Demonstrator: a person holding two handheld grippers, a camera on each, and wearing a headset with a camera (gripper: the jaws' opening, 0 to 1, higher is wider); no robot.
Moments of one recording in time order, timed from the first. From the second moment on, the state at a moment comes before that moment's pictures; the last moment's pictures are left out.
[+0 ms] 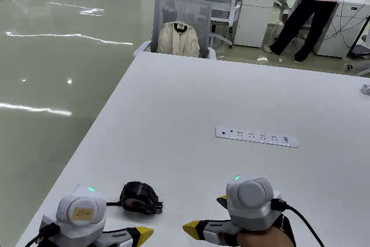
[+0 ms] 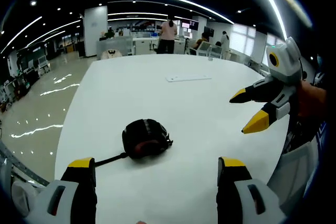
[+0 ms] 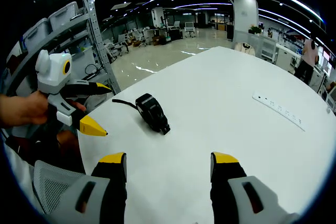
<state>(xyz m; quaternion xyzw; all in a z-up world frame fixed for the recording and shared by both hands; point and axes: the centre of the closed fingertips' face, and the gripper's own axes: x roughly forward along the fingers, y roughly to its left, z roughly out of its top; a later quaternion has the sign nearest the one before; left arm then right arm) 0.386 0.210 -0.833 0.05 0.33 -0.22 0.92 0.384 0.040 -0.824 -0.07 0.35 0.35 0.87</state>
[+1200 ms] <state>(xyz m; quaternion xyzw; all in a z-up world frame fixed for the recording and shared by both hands) 0.360 0.210 -0.810 0.05 0.32 -0.22 0.92 0.341 0.005 -0.792 -0.04 0.34 0.30 0.89</state>
